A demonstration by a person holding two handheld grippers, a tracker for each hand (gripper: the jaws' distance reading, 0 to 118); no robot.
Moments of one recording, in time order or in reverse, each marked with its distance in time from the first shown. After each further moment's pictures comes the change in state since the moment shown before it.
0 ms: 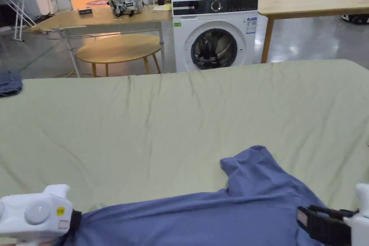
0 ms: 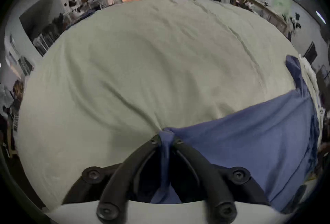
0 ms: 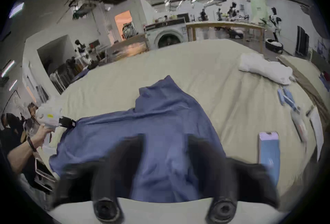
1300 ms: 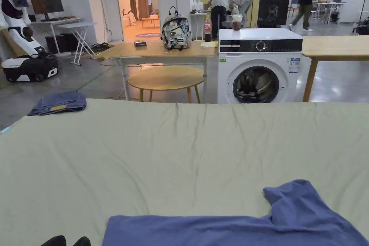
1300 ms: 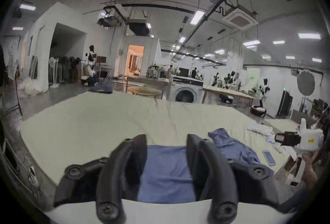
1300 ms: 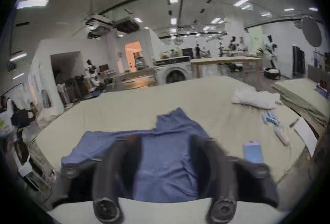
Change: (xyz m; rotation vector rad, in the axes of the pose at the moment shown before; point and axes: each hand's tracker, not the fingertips) left arm 0.028 -0.239 0.306 0.867 -0.110 0.022; right arm -0.078 -0.102 0.156 0.410 0.052 0.126
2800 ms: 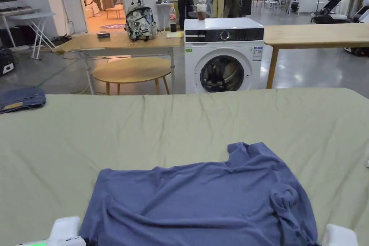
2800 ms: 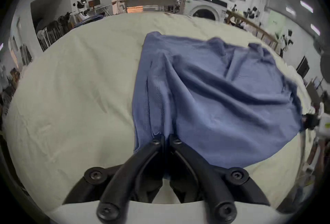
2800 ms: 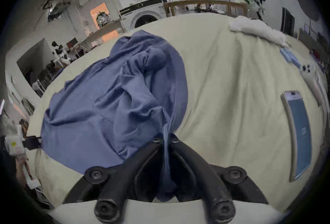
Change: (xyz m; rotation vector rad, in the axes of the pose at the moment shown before) left arm -0.061 -0.098 -0.256 -0.596 0.055 0.078; right arm 0.081 -0.071 -0.188 -0.424 -0.264 -0.166
